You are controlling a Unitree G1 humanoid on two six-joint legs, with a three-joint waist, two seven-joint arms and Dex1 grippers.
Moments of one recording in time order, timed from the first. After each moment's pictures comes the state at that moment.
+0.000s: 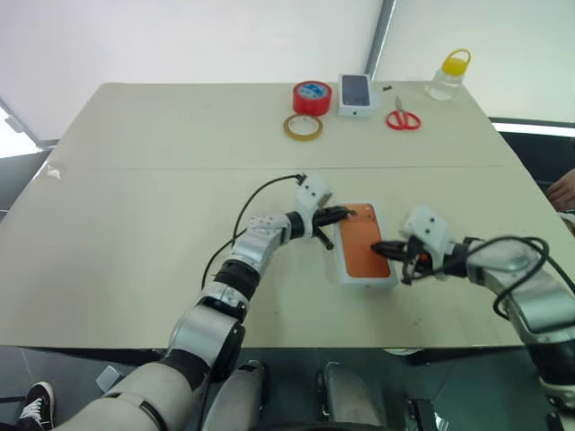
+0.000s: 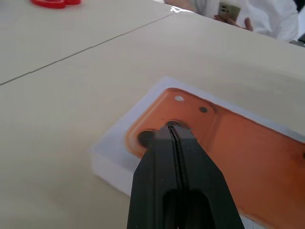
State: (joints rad) left arm -0.80 0.01 -0.11 0.69 -0.13 0.12 -0.76; right arm -0.32 -0.76 -0.02 -0.21 0.32 0.61 0.85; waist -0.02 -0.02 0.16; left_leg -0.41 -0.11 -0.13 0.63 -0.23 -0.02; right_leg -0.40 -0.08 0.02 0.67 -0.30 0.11
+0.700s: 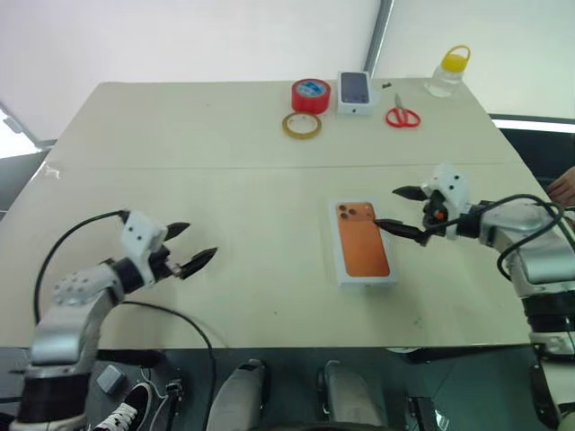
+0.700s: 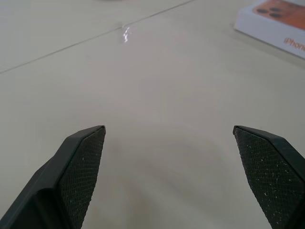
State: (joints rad) left arm 0.00 0.61 0.27 -0.26 -0.37 0.41 -0.83; right arm -0.47 -0.81 -0.02 0.16 0.29 0.34 1.02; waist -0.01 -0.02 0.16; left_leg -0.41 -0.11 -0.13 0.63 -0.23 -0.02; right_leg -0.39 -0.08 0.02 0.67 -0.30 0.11
